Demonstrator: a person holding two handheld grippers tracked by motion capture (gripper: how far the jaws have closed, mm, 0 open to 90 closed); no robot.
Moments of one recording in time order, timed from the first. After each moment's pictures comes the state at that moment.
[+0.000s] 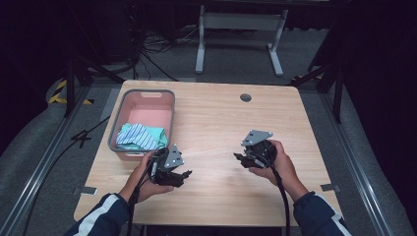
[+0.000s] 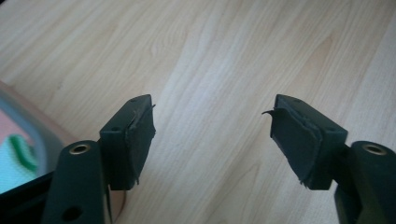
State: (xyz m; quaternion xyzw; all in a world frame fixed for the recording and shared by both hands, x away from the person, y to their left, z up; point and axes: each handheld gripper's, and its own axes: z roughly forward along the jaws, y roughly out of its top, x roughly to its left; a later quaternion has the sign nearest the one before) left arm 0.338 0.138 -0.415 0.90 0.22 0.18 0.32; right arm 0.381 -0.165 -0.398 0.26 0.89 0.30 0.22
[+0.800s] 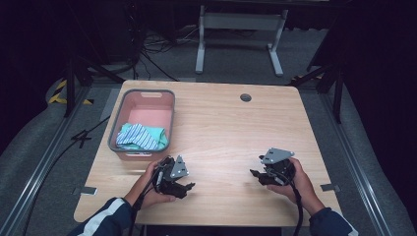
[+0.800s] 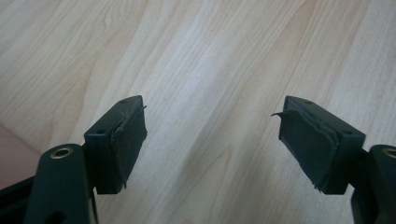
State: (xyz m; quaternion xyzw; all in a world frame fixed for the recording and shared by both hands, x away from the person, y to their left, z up) left arm 0.329 0.130 -0.449 0.92 0.21 0.15 0.31; right arm 0.349 -0.223 -0.437 0.27 0.89 0.31 0.21
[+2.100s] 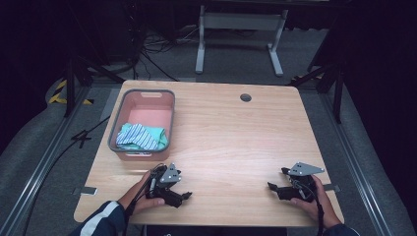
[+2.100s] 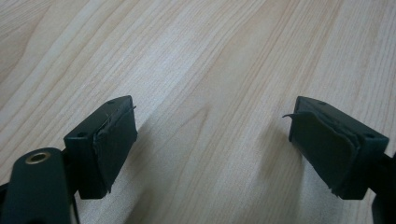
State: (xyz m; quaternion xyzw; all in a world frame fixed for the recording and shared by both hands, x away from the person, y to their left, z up) left arm 0.322 0.150 -0.483 0.90 0.24 0.09 0.36; right arm 0.325 -0.296 -0.486 0.38 0.83 0.37 0.16
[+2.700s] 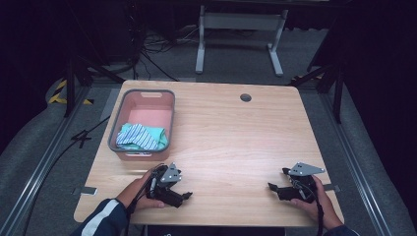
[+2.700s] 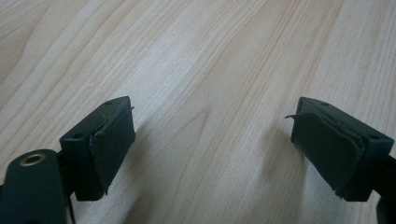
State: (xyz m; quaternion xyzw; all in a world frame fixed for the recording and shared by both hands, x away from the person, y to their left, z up) left arm 0.323 0.149 -0.483 0.90 0.24 0.09 0.36; right arm 0.324 -0.297 -0.487 0.38 0.83 0.37 0.17
